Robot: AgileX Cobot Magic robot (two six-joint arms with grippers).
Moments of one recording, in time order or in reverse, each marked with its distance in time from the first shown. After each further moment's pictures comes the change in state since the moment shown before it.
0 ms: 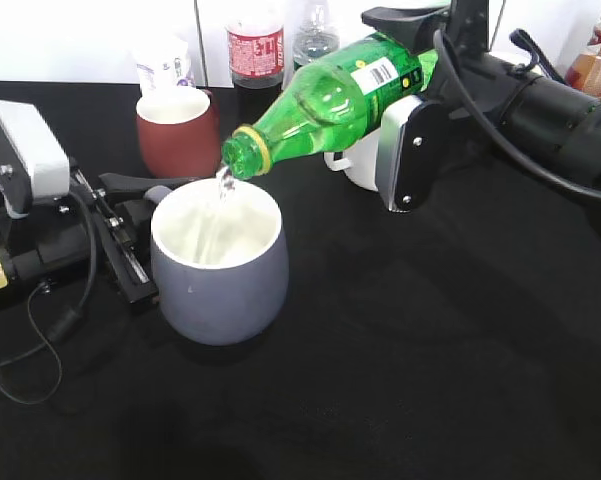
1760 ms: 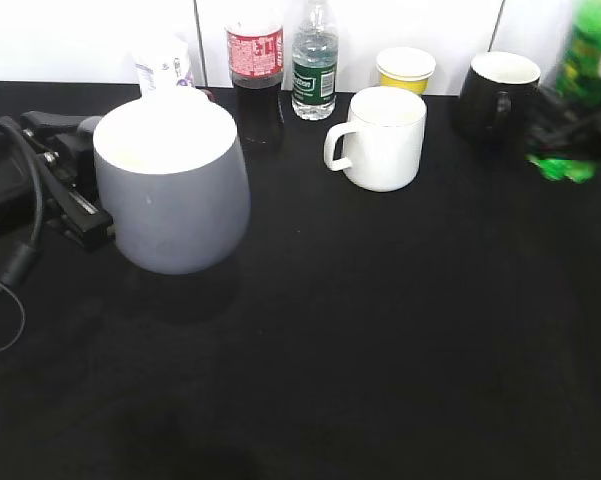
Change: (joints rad) left arm 0.000 -0.290 0.000 -0.139 0.298 -0.100; right arm -0.408 0.104 0.116 0.078 -0.147 1.375
